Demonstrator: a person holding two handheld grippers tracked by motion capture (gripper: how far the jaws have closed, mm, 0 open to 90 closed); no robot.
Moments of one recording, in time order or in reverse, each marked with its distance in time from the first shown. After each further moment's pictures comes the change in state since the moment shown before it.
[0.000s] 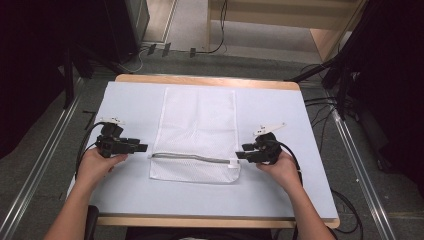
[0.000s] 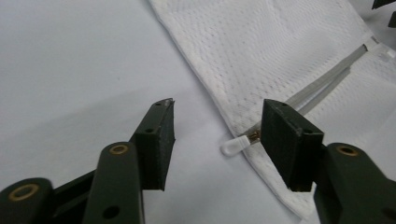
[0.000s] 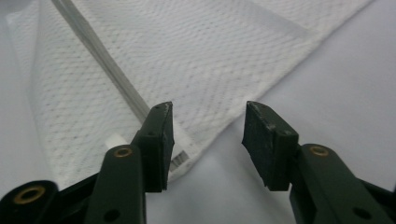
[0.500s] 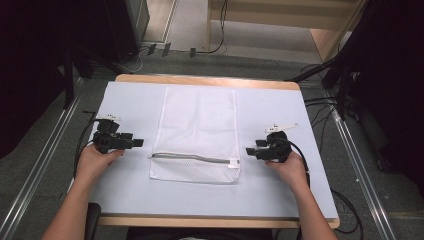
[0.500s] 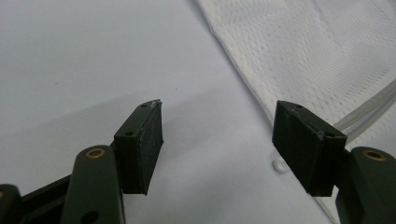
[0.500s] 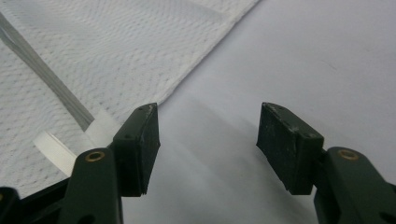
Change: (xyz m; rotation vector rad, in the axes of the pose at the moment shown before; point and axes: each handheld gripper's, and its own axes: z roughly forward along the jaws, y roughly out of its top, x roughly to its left) left arm 0.021 0.002 0.003 -0.026 0.081 -0.027; right arm -0.026 -0.015 -0.011 -0.037 -0.108 0.109
